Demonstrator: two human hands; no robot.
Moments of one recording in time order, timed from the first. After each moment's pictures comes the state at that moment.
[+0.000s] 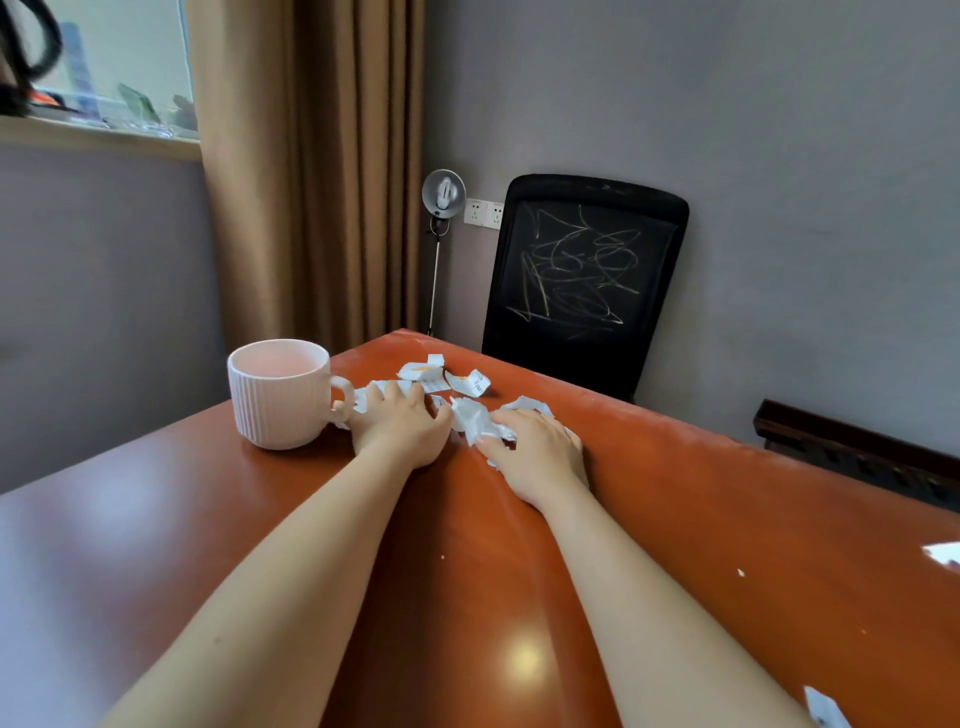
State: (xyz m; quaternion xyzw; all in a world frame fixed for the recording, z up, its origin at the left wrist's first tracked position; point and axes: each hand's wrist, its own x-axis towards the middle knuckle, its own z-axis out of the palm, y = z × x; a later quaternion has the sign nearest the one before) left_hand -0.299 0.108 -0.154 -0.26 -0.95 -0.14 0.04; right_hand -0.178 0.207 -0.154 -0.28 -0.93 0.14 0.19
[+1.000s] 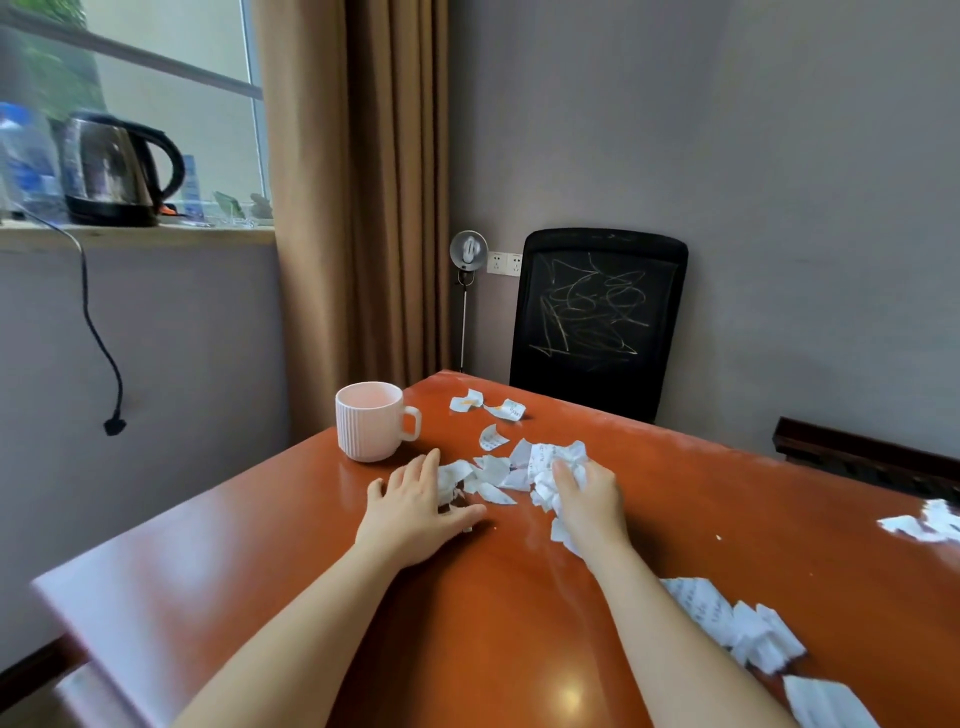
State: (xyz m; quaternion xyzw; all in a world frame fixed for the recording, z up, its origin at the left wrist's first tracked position) left_hand -0.220 -0.015 -0.151 -0.36 -0.92 -0.17 -0.01; right_hand -0.100 0.136 -0.144 -0.31 -0.75 0.45 0.38
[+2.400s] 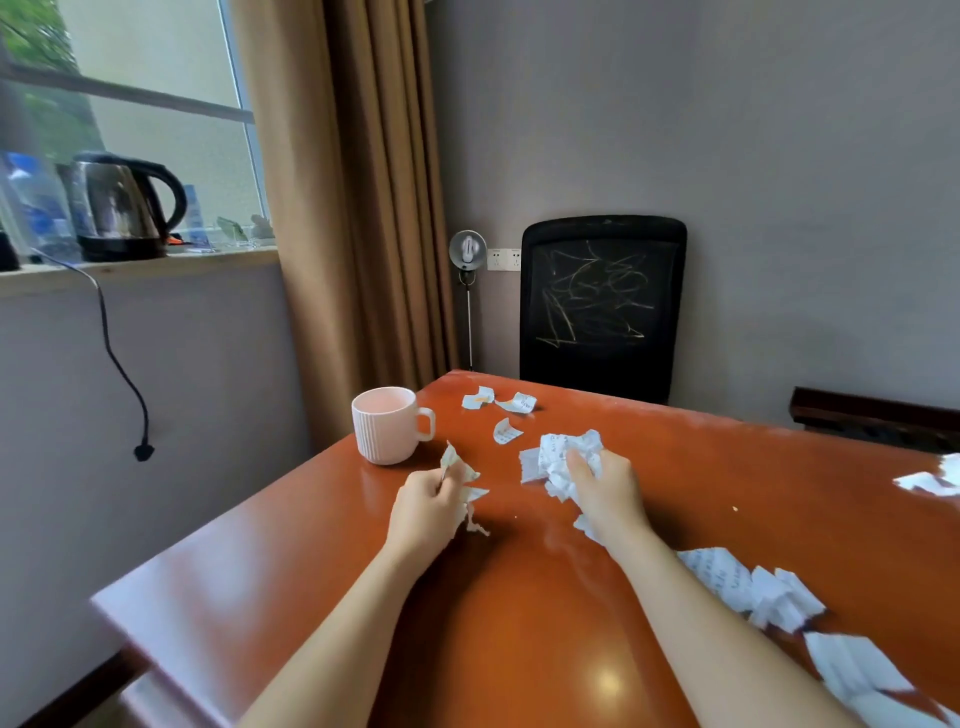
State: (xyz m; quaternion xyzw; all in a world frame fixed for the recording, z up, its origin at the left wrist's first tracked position) left_hand -0.199 -0.027 -0.139 -0.29 -0.80 -0.52 -0.06; right_hand -0.094 0.126 -0.140 -0.33 -0.74 0.46 0.37
